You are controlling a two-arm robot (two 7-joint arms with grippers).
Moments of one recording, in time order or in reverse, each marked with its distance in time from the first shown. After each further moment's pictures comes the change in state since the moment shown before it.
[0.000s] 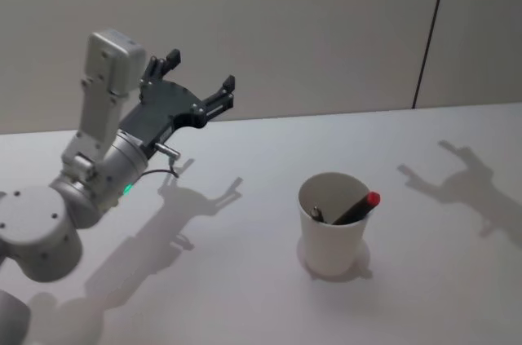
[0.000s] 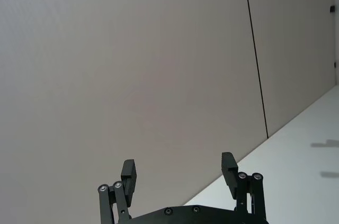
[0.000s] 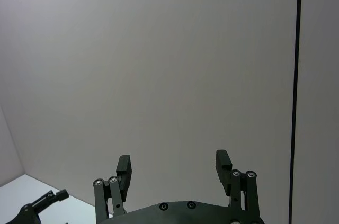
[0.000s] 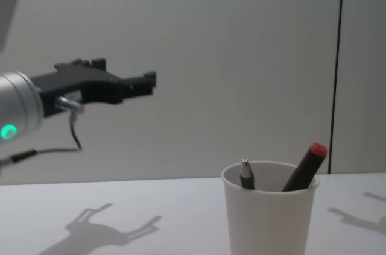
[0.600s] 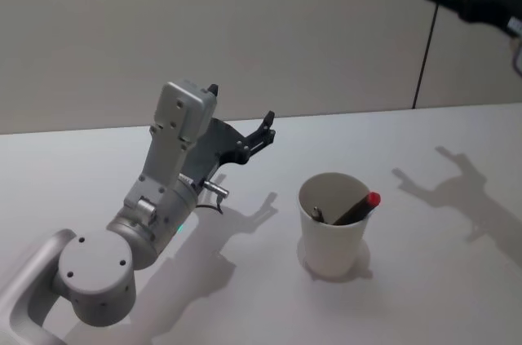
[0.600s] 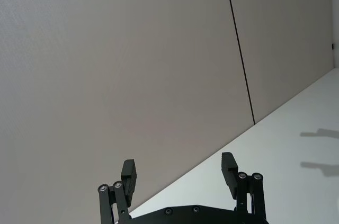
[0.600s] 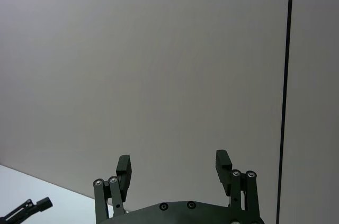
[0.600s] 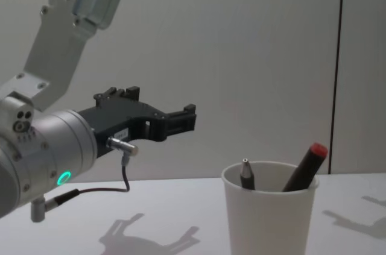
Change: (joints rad) left arm 0.065 -0.050 0.119 -0.059 0.121 0.020 0.178; right arm -0.119 -0.060 0.012 -0.013 -0.131 -0.065 -0.033
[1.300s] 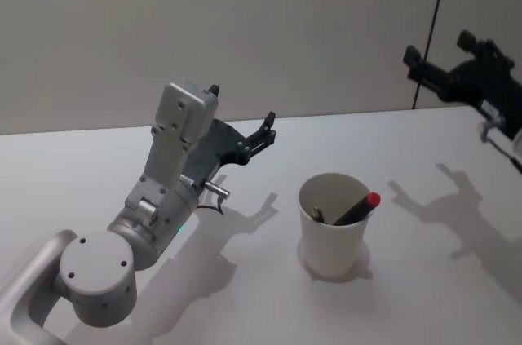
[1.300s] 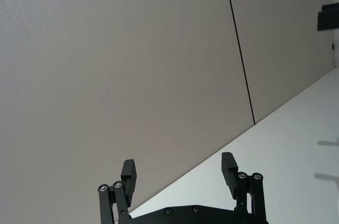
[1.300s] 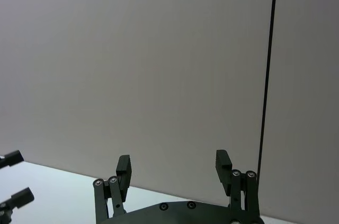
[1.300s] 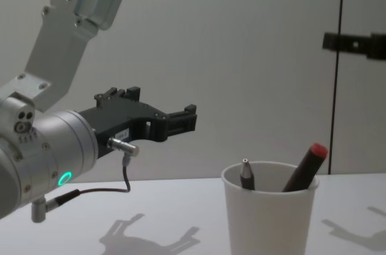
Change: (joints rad) left arm 0.001 -0.001 0.003 -0.001 0.003 0.001 0.004; right arm -0.203 -0.101 0.023 -0.023 -0.224 -0.110 -0.059
